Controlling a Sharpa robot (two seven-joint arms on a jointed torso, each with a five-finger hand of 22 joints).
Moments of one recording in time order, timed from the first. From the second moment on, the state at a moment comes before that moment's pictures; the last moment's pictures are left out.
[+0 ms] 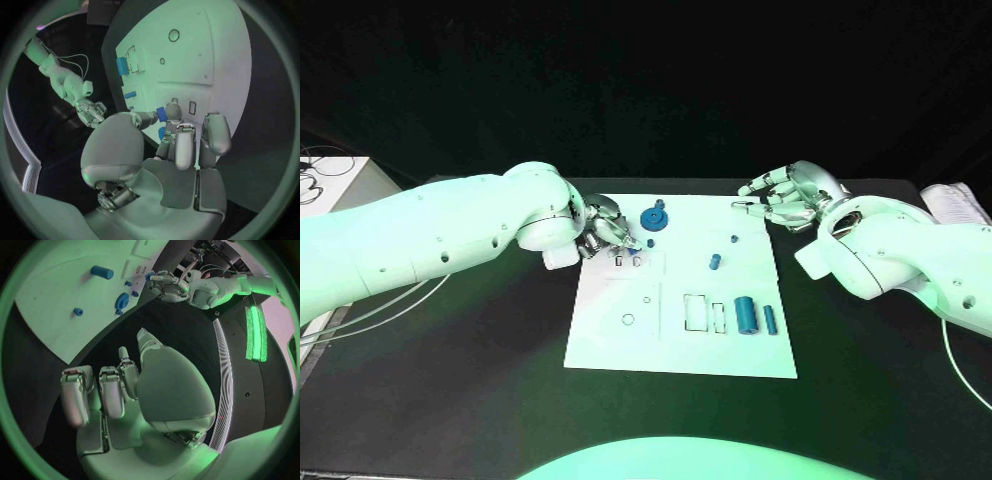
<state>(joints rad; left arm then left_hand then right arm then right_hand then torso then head) 1.32 -0.75 -0.06 1.40 -0.82 0.19 -0.51 1.08 -0.08 0.82 0.27 0.06 0.83 0.10 0.63 0.91 1.10 0.03 0.97 0.76 1.46 -0.04 1.51 1.31 0.08 1.31 0.08 1.38 1.25 1.34 -0.82 -0.16 1.56 -0.76 -0.52 -0.10 1.42 -0.14 0.13 0.28 0.16 0.88 0.17 0.17 0.31 1.40 0.09 1.38 1.31 1.47 0.02 1.57 1.31 0.01 1.47 0.13 1.54 1.31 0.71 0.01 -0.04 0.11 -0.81</state>
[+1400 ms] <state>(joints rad) 1.39 -0.65 -0.08 1.31 -0.92 0.39 -0.52 0.90 -0.12 0.86 0.12 0.29 0.87 0.06 0.69 0.96 1.17 -0.01 1.05 0.78 1.46 -0.05 1.55 1.31 0.08 1.34 0.05 1.42 1.31 1.34 -0.81 -0.16 1.57 -0.77 -0.50 -0.10 1.42 -0.14 0.14 0.27 0.17 0.88 0.17 0.18 0.31 1.40 0.09 1.38 1.31 1.47 0.02 1.57 1.31 0.01 1.47 0.13 1.54 1.31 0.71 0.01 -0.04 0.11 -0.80</state>
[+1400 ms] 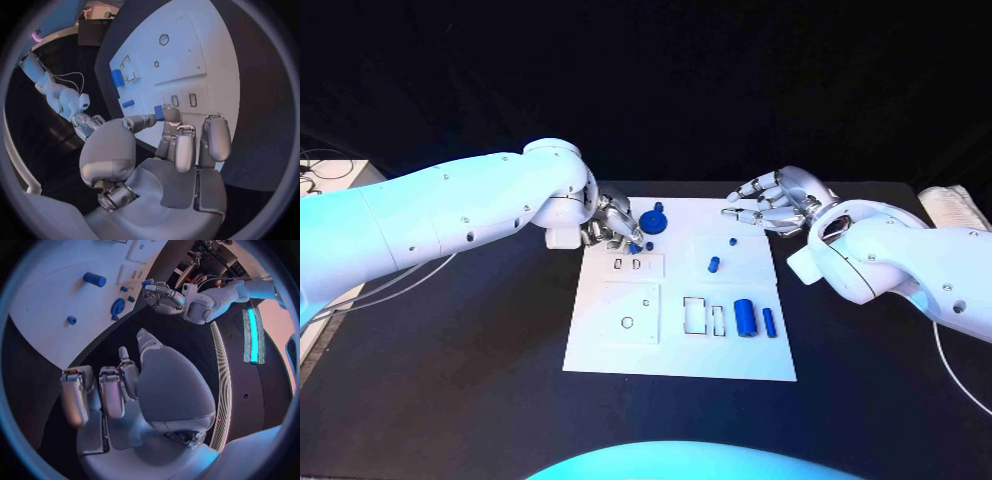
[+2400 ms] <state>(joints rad) 1.36 -0.76 -0.10 1.41 -0.76 0.29 -0.45 0.99 -0.19 0.84 0.11 0.43 0.92 0.06 0.67 0.96 1.23 -0.02 1.07 0.83 1.47 -0.08 1.57 1.31 0.08 1.39 0.03 1.44 1.31 1.30 -0.71 -0.17 1.62 -1.20 -0.44 -0.11 1.49 -0.17 0.23 0.21 0.14 0.90 0.16 0.20 0.30 1.40 0.09 1.38 1.31 1.46 0.01 1.57 1.31 0.01 1.47 0.12 1.53 1.31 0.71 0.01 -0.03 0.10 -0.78</state>
